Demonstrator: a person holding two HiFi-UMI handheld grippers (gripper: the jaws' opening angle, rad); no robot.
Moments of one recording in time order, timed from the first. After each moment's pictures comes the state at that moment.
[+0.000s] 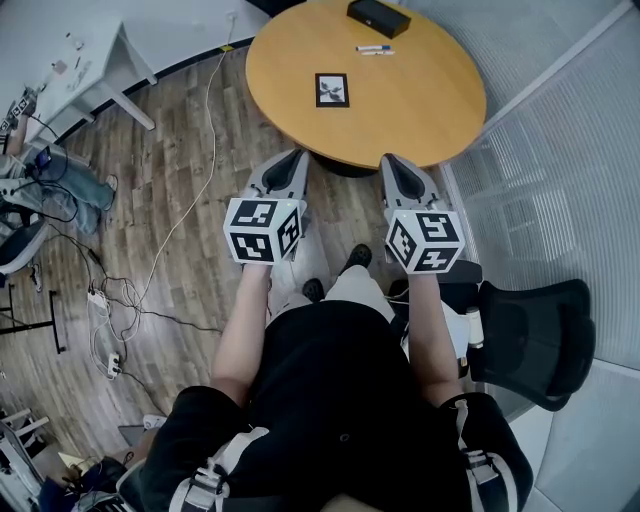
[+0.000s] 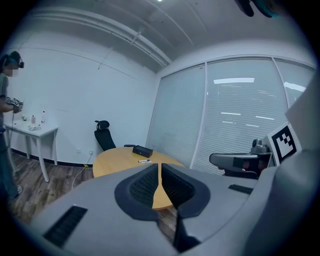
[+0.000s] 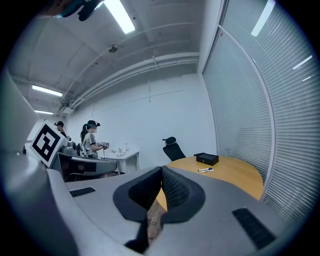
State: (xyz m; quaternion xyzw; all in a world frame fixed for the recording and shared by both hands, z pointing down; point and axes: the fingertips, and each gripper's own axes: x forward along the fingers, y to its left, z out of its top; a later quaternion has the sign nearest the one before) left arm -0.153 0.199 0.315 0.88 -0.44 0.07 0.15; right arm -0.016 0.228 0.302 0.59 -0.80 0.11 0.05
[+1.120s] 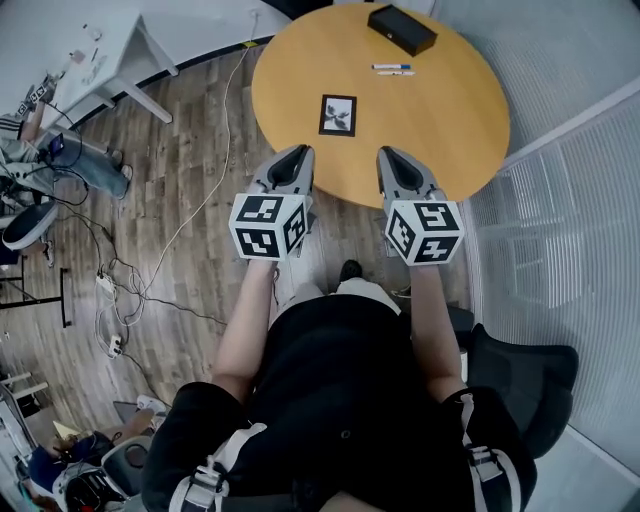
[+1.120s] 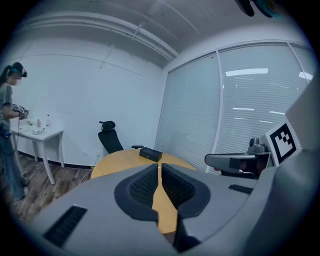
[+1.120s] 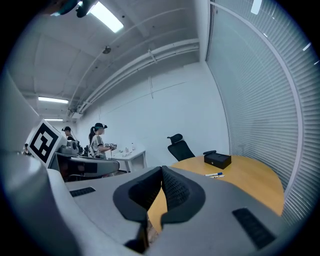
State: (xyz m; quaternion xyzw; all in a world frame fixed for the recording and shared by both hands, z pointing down) left arm -0.051 0.037 0.307 0.85 -0.50 0.09 0.15; right arm 0.073 0.043 0.302 0.53 -0.84 0.14 0.05
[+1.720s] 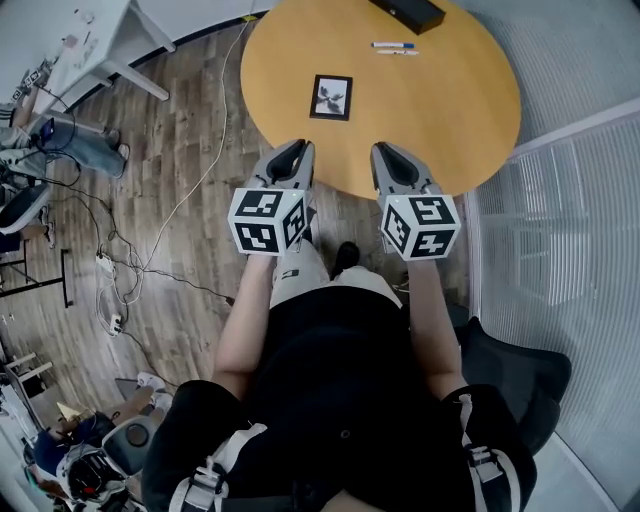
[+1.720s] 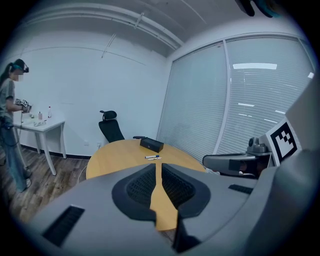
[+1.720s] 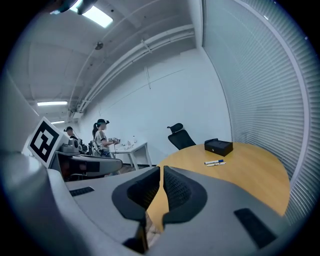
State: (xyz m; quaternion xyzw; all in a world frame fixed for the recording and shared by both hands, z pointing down) left arm -0.012 0.006 0.356 0.83 -0.50 0.12 0.19; right arm 0.102 0.009 0.355 0.50 -0.84 0.19 0.08
